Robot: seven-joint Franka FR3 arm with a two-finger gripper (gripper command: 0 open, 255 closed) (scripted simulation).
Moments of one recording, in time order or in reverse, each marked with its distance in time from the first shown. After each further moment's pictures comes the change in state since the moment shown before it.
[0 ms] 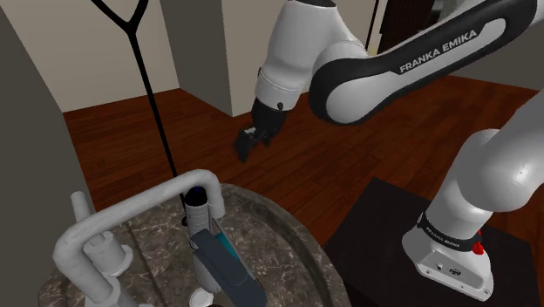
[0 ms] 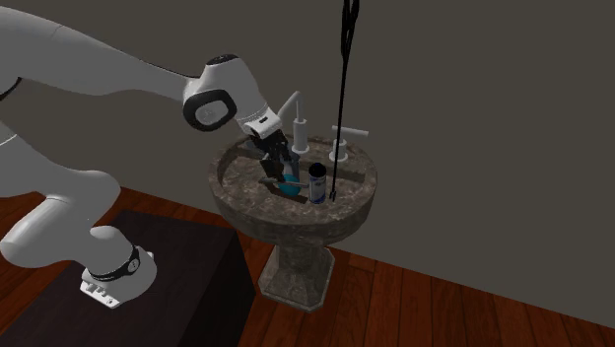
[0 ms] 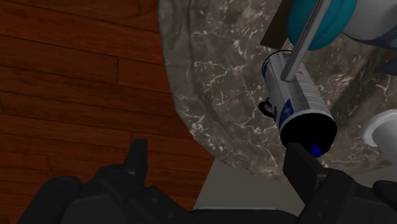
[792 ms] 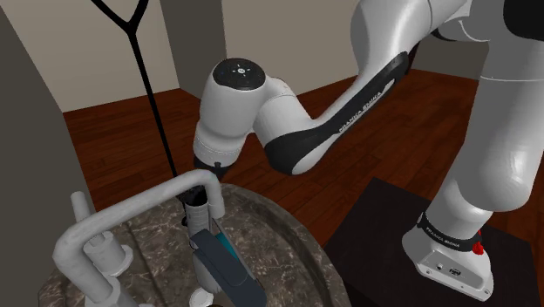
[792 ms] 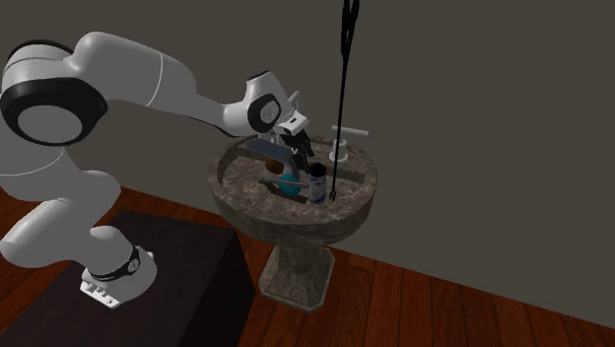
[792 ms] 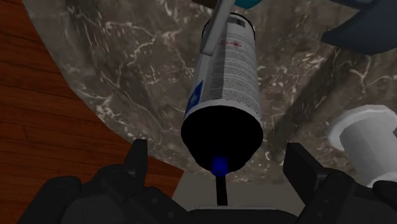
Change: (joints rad) arm -0.003 0.531 0.184 0.313 -0.741 0.037 0.622
